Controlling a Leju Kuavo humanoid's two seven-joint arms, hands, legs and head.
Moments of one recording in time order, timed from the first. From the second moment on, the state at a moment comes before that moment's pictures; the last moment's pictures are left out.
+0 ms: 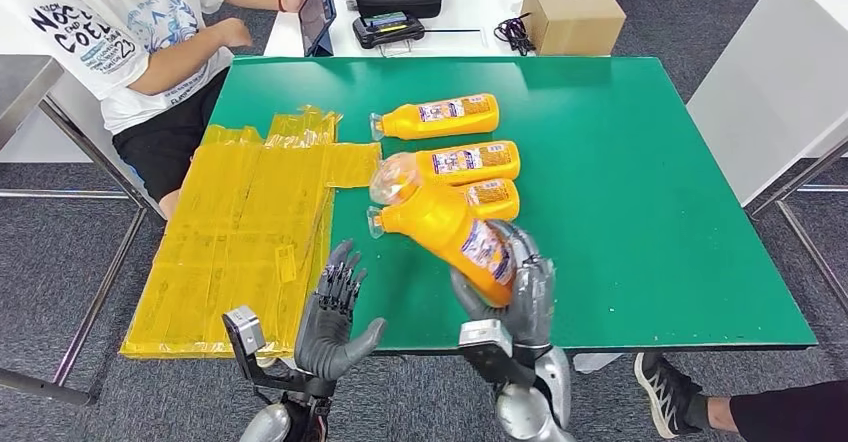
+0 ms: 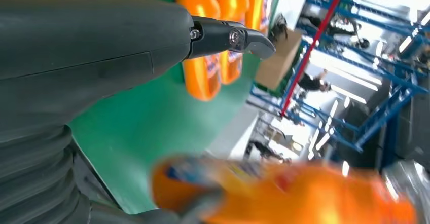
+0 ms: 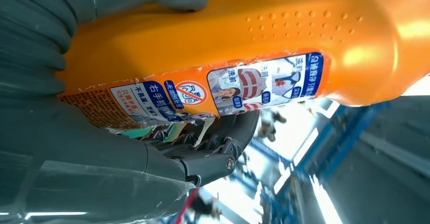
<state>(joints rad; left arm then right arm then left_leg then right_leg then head) 0.02 -0.30 -0.32 -1.27 0.29 -0.07 -0.43 0.00 0.20 0.35 -1.41 0.53 -0.58 -0.66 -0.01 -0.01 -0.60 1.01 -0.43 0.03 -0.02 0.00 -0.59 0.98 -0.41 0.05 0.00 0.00</state>
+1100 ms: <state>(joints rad) -0.01 -0.27 -0.35 -1.27 0.37 -0.08 -0.39 -0.14 0.27 0.66 -0.98 0.44 -0.64 -0.69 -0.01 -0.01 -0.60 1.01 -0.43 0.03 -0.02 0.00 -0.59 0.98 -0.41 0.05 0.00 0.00</state>
